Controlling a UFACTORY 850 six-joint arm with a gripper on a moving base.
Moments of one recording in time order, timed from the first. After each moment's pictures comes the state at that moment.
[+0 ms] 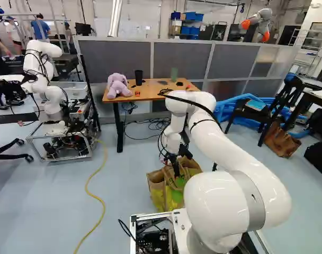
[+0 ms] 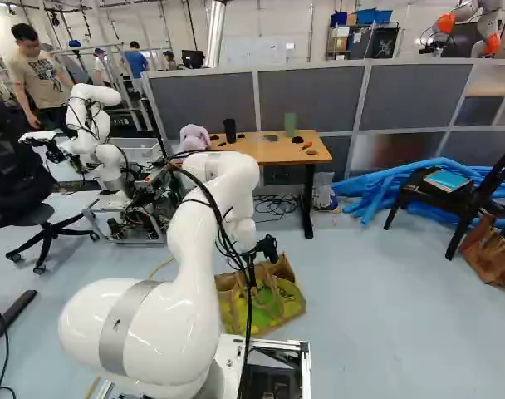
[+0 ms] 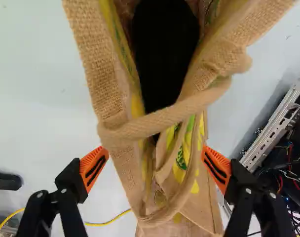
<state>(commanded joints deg) -2.3 -82.9 -83.3 13.1 -3.9 57.1</state>
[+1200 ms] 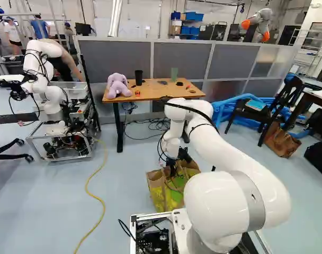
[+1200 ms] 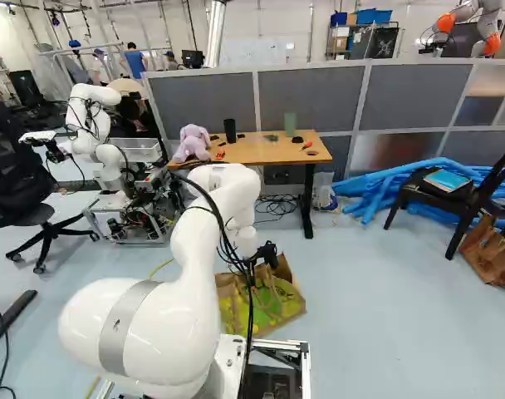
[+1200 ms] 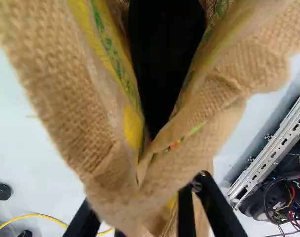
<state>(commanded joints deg) -2.3 -88.6 -88.7 13.1 -3.9 57.1</state>
